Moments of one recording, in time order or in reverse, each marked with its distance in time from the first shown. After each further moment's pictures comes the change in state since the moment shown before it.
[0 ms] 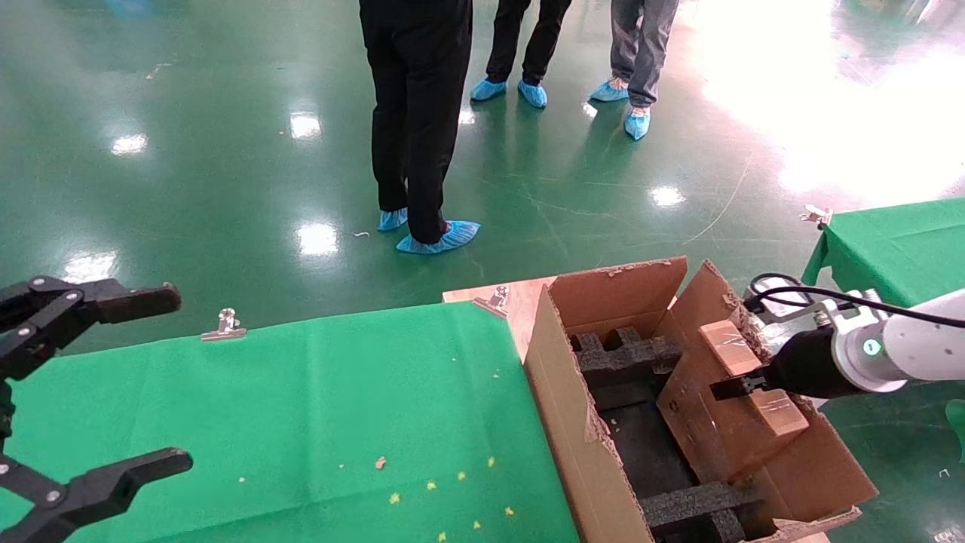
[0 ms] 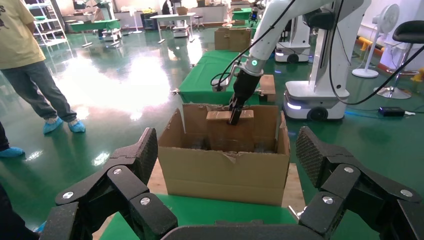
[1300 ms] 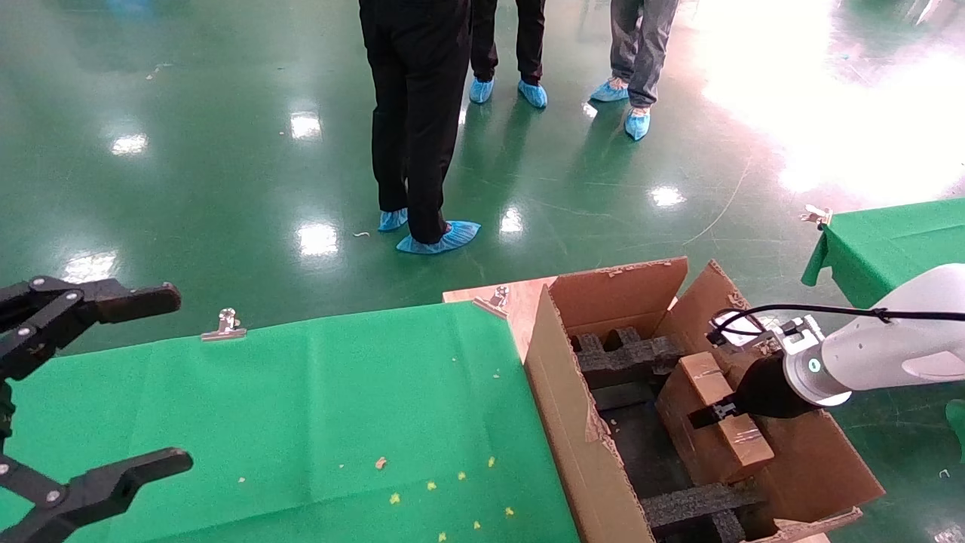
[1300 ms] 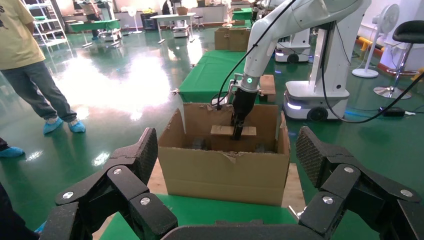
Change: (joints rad) left arm 0.000 0.000 0.000 0.000 0.000 0.000 0.000; right arm -0.273 -0.225 0.116 -0.483 0.313 -0.101 -0.417
